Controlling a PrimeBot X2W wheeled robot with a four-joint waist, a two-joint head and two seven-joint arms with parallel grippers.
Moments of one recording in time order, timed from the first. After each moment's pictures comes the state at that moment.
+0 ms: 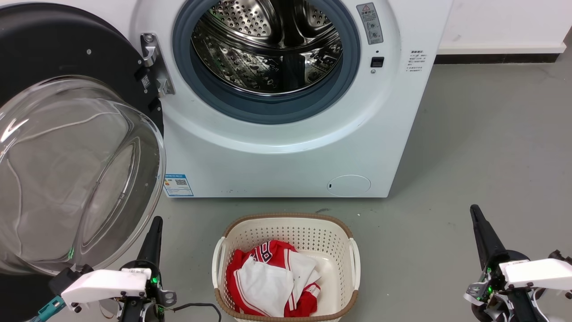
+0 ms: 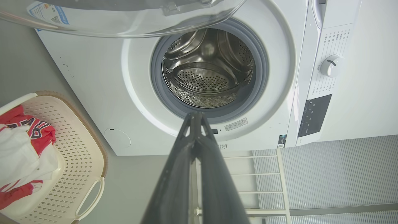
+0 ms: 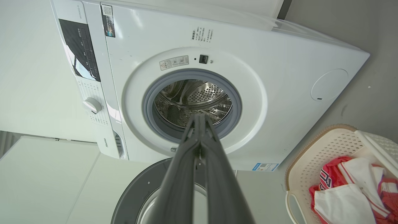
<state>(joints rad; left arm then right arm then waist) -0.09 0.05 0.10 0.23 -1.43 -0.11 0.07 -0.08 -0.08 -0.06 0.21 1.47 0.13 0.05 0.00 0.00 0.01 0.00</state>
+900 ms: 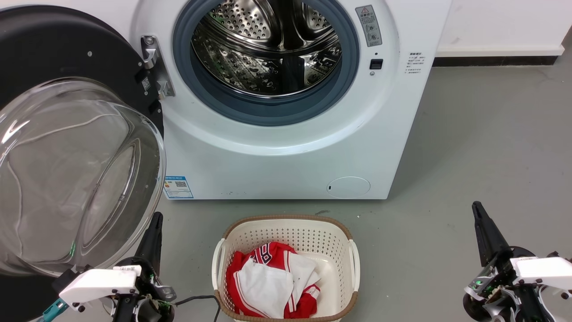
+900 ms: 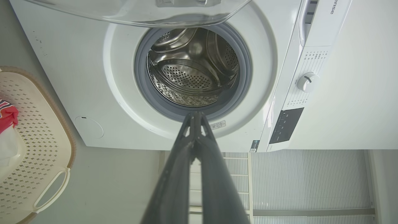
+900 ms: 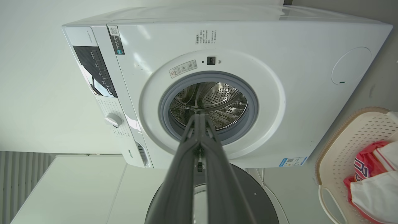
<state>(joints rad) -0.10 0.05 0.11 0.25 -1.61 -0.13 0.11 -0.10 -0.08 -0.08 0.24 1.64 0.13 0.08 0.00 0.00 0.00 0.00</state>
